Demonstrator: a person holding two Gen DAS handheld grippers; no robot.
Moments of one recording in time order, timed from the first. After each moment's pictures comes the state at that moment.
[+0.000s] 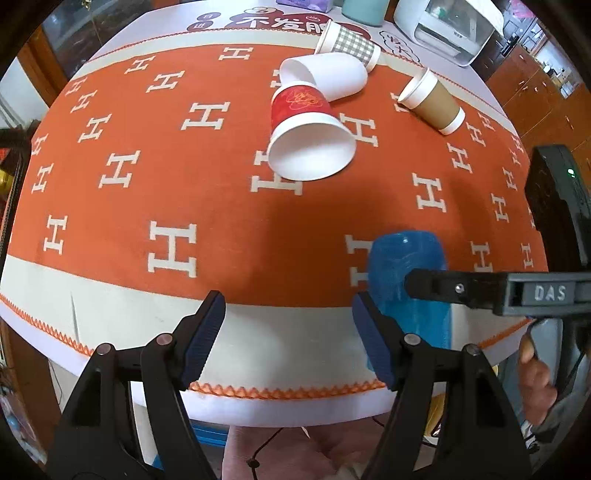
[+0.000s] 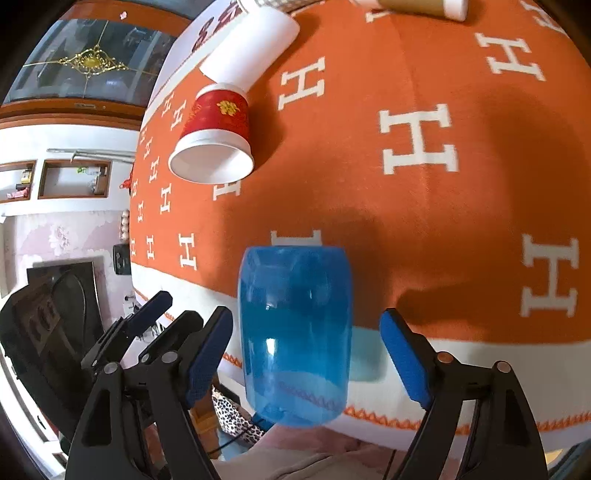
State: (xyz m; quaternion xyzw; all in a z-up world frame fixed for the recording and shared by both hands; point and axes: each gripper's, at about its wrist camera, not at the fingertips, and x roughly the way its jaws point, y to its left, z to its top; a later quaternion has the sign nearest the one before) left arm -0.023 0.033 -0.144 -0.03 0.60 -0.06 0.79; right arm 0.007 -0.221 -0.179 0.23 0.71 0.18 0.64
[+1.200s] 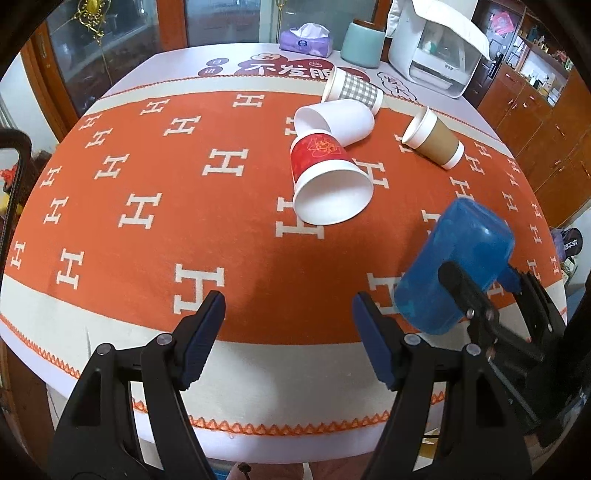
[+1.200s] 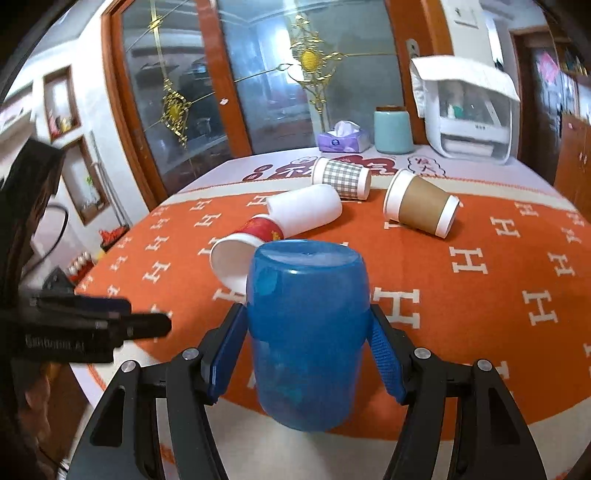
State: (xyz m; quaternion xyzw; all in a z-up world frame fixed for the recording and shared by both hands) left arm -0.030 0.053 -0.136 -0.02 0.52 -0.06 0.85; right arm -0.084 -0.182 -0.139 0.03 0.35 0.13 0.93
